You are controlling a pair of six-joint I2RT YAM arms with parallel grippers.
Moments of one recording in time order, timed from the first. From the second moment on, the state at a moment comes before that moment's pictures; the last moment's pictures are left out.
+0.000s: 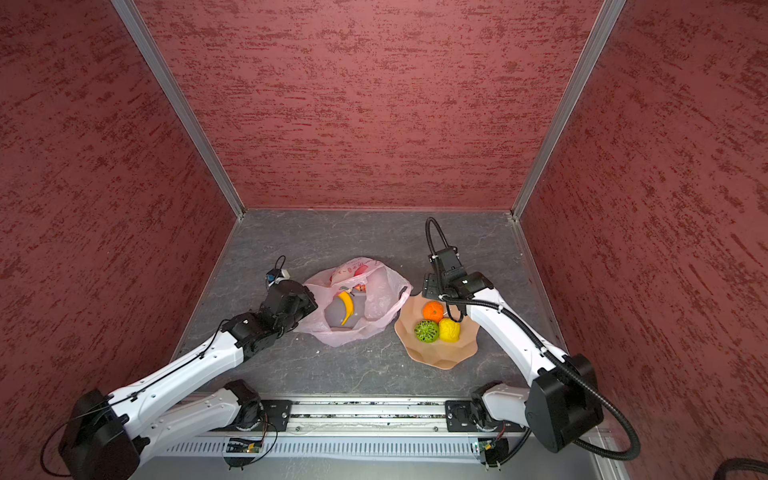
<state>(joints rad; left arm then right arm) -0.62 0.99 0.62 -0.34 -0.32 -1.04 0.42 1.26 1.02 -0.74 0.18 0.54</state>
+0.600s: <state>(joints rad) -0.60 0.99 0.65 -0.34 -0.31 -1.01 0.67 1.39 1.54 -0.79 0.26 0.40</state>
